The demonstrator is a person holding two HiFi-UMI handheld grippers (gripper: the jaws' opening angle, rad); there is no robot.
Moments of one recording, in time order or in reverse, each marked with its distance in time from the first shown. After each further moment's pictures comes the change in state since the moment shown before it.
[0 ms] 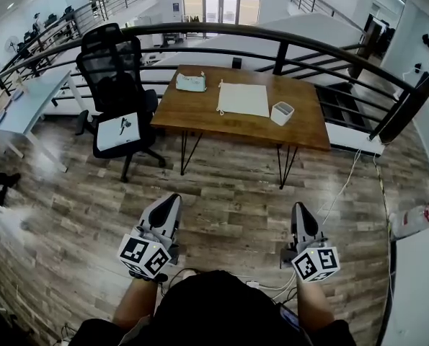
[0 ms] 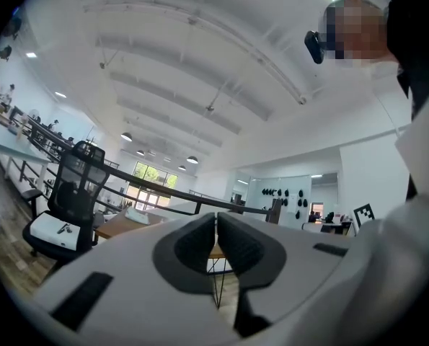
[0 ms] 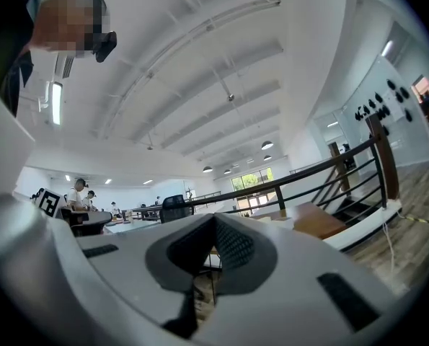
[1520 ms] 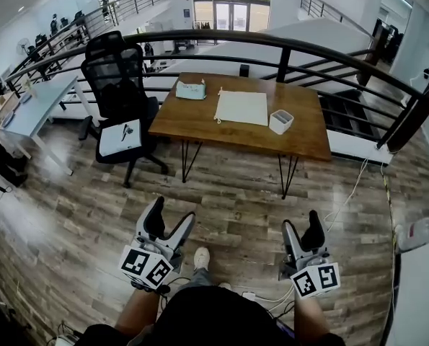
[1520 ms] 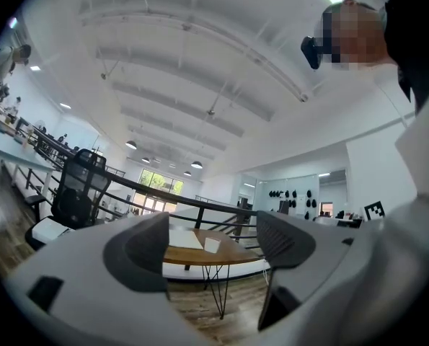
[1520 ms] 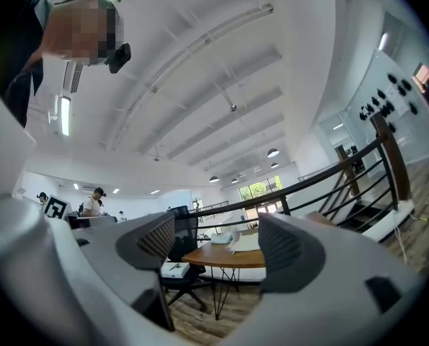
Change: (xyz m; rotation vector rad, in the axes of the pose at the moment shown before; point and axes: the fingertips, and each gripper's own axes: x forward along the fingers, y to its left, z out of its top) left arm 0.034 -0.046 -0.007 0.034 -0.038 0.070; right arm -0.012 -0.040 0.027 0.013 -0.081 0.066
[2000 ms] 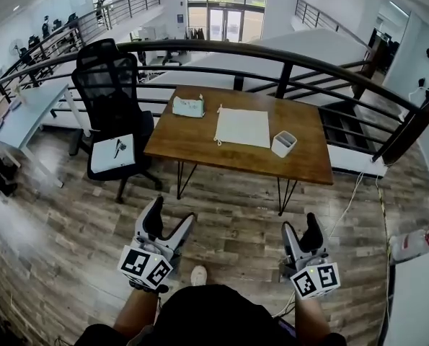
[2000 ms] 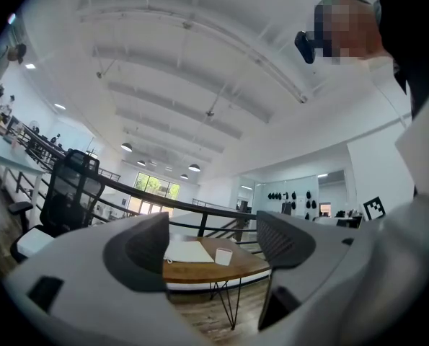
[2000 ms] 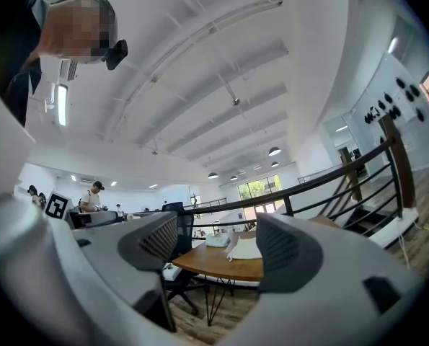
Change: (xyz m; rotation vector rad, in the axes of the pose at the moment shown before) left arm 0.085 0.080 0.023 0.016 -0.030 -0.037; right arm 0.112 -0.006 0.000 -0.046 0.026 -0.012
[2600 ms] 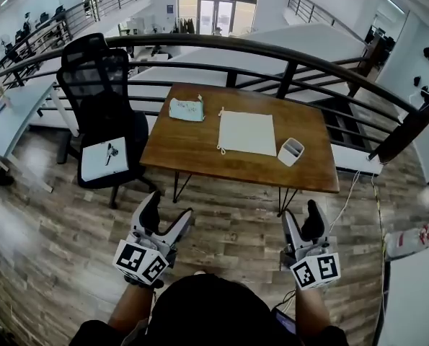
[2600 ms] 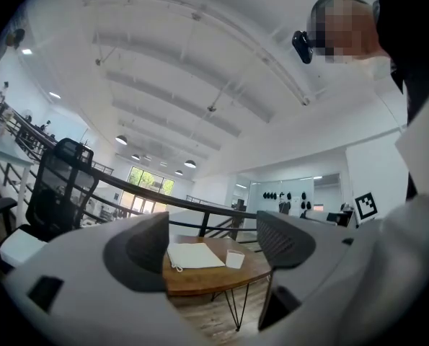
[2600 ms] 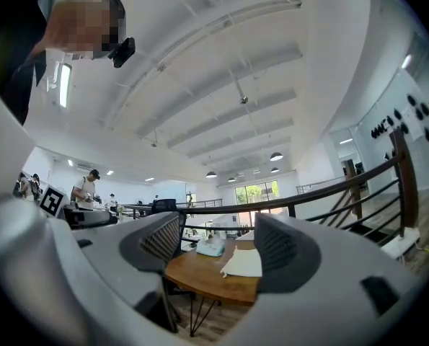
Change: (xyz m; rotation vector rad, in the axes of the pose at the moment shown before) left arm 0.072 0.101 0.001 -0.027 0.025 -0.061; right arm 0.129 0.012 0.001 -0.099 -0.003 -0.027
